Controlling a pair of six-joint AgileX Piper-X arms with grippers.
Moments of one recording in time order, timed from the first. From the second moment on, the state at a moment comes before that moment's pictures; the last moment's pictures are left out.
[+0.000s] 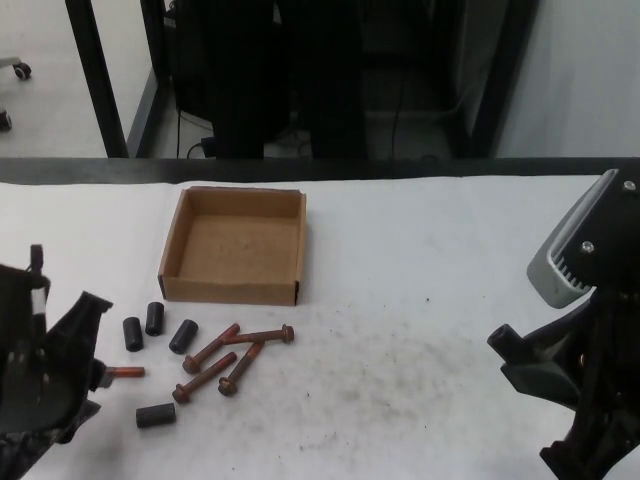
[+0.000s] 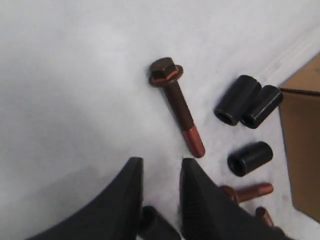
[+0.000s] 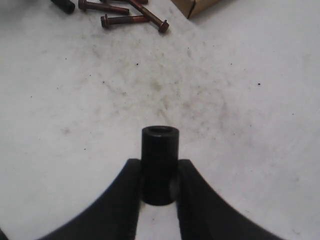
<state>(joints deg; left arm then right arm) -11.2 76.9 -26.9 11.9 1.3 -77.8 41.7 53.8 -47.8 49.7 1.0 -8.9</state>
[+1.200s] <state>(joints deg) -8.0 84.0 -30.6 9.4 -0.5 -89.7 41.7 53.8 -47.8 49.7 1.0 -11.5</state>
